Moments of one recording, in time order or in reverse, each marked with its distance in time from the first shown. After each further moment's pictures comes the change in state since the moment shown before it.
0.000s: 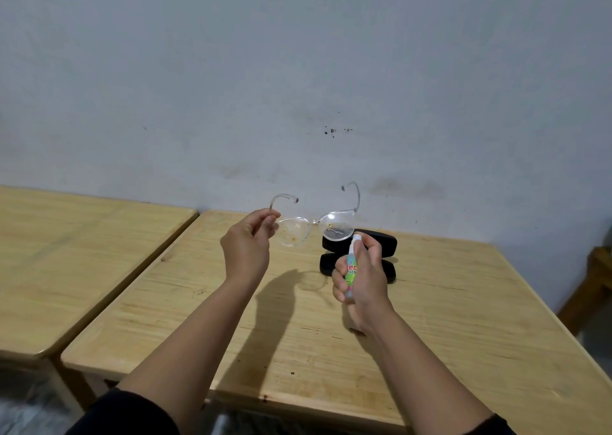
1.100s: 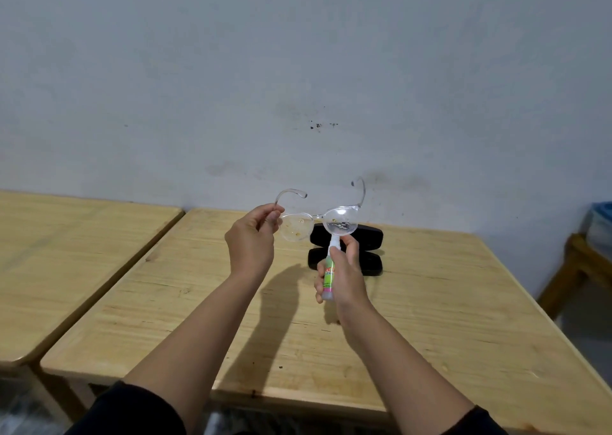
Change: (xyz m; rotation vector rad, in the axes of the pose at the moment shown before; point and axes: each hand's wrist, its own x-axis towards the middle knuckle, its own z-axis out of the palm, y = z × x) left_hand -0.008 0.006 0.024 -0.021 -0.041 0.003; right_hand -0.003 0.011 -0.002 -0.250 -0.029 -0.015
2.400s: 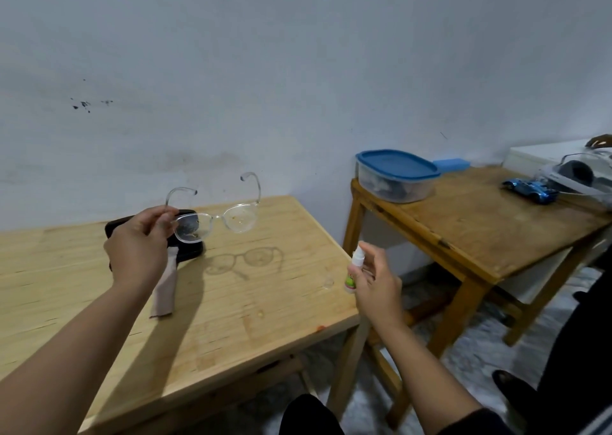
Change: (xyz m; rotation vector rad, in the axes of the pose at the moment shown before) left_hand -0.069 0.008 0.114 0.070 -0.293 0.016; right_hand -0.144 -0.006 -0.281 -0.707 0.724 -0.191
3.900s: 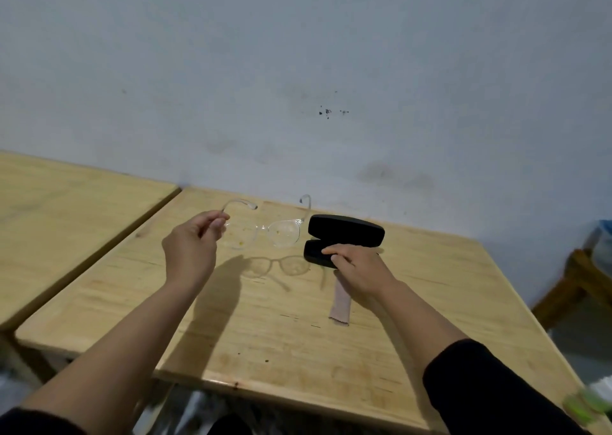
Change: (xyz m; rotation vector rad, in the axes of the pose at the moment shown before) left_hand 0.017 -0.060 -0.188 0.148 0.399 -0.100; right_hand 0.035 -0.123 0.276 -0.262 -0.887 -0.557
